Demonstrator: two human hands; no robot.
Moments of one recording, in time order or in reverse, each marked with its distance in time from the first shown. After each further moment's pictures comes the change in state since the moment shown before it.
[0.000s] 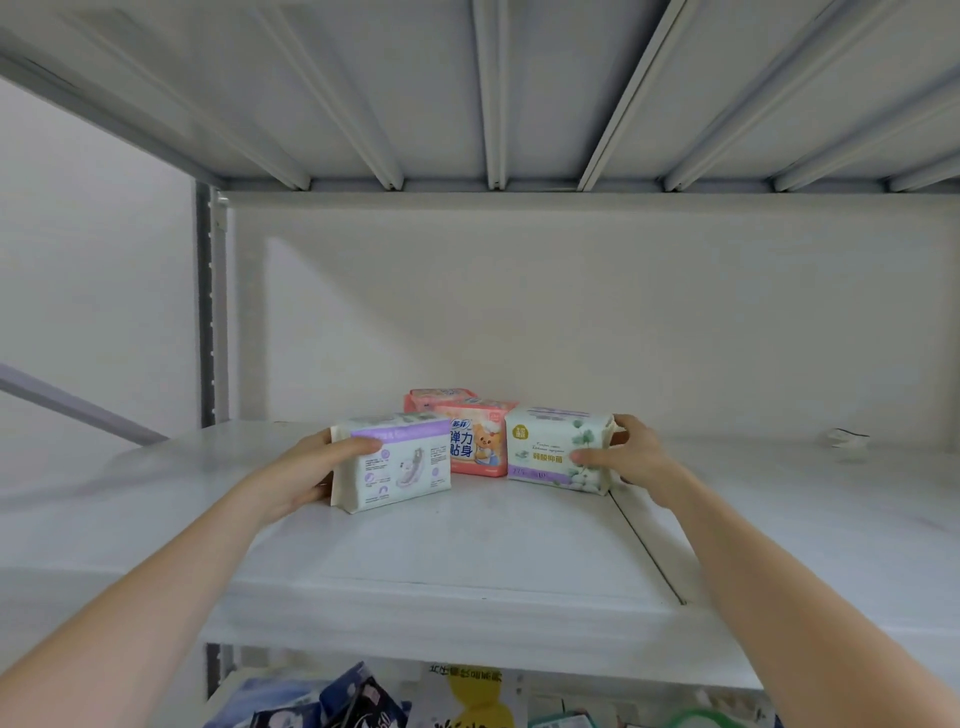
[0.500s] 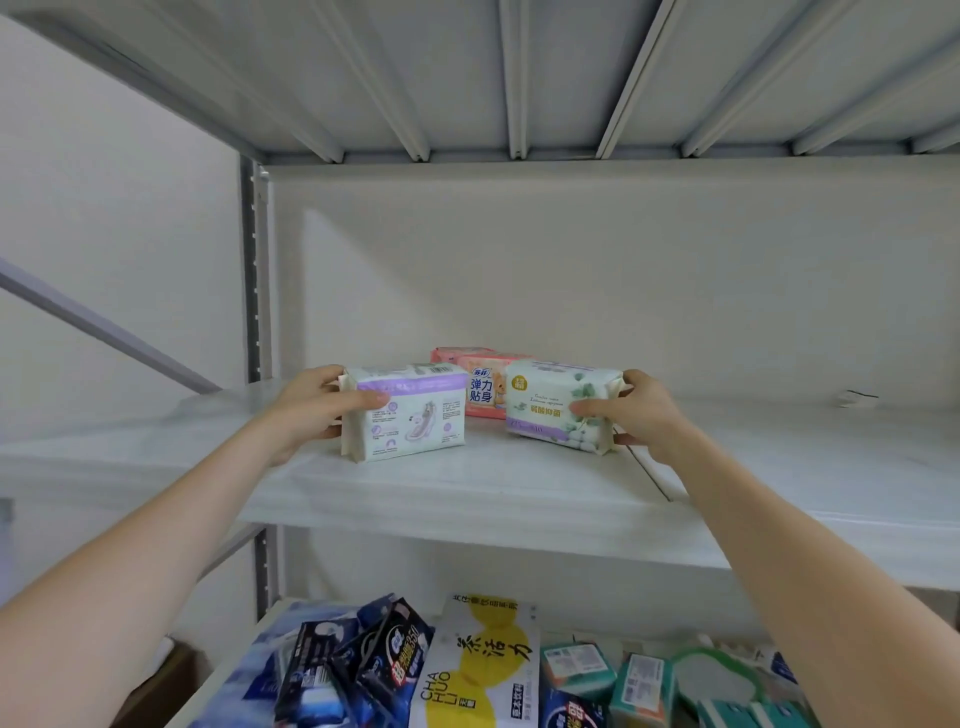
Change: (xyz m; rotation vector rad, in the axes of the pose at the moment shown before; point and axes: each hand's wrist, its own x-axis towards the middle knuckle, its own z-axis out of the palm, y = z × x) left_hand -0.078 0.013 -0.009 0.084 0.167 0.174; right_hand -0.073 -0.021 0.008 0.096 -0.009 -0.047
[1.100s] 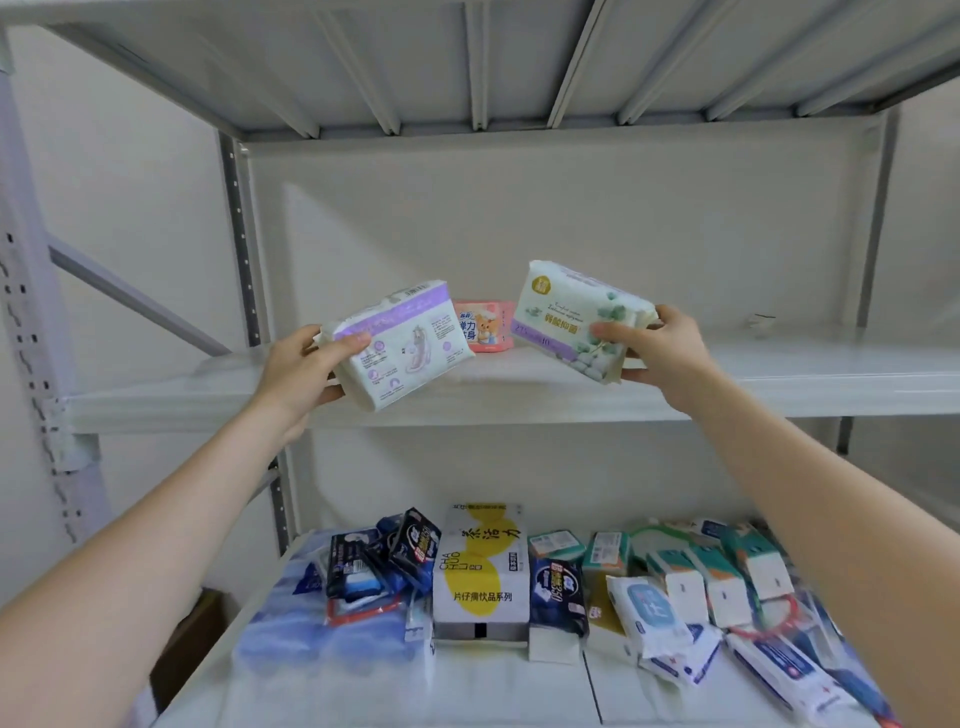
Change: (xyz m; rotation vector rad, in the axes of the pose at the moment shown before) left_hand -0.141 0.035 -0.011 -0.256 0.117 0.092; right_hand -0.186 -0.042 -0.037 0.279 0.150 -0.073
